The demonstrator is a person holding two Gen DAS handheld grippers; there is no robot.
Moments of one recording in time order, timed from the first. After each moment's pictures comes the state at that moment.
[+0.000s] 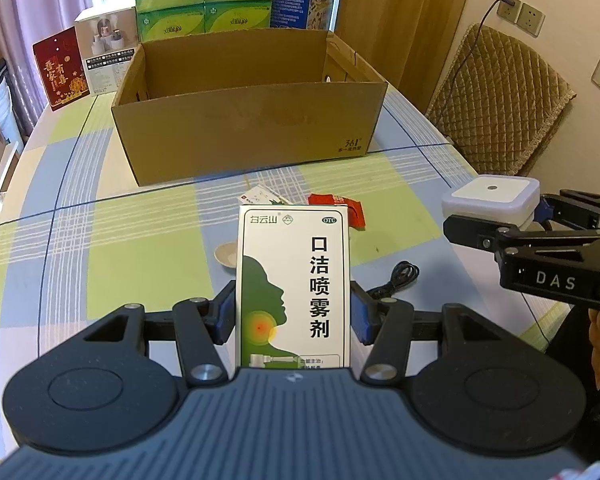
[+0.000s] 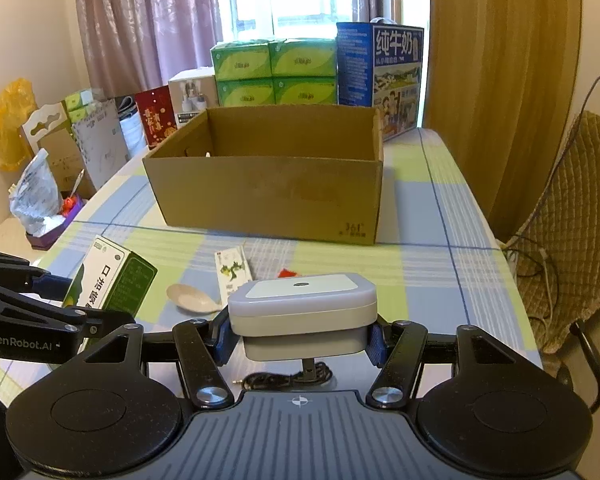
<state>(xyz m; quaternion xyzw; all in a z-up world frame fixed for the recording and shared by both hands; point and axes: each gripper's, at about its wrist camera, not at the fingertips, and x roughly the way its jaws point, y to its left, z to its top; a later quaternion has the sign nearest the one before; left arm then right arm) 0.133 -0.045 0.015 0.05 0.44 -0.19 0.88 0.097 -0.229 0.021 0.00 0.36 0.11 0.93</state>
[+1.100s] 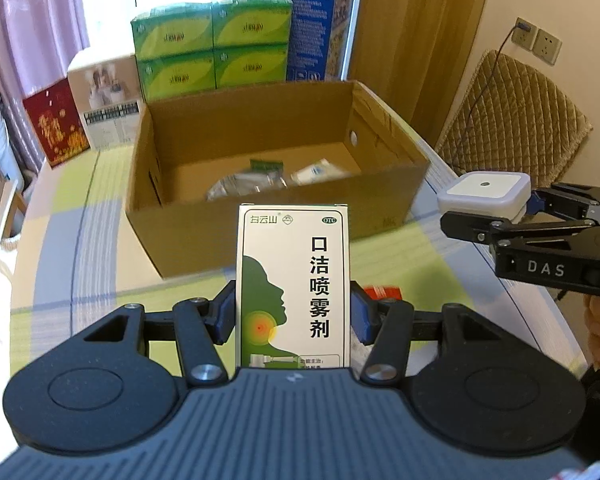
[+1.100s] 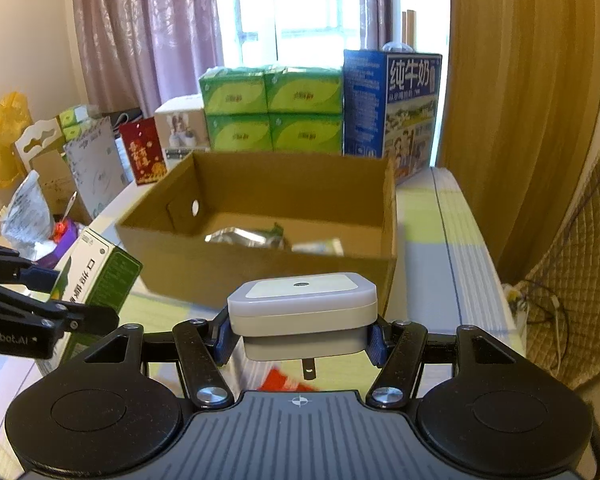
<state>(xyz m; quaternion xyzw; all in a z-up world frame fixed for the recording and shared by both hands) 0.239 -0.036 0.057 0.07 0.42 -0.20 0.88 0.213 -0.225 0.054 -0.01 0.33 0.13 0.93</state>
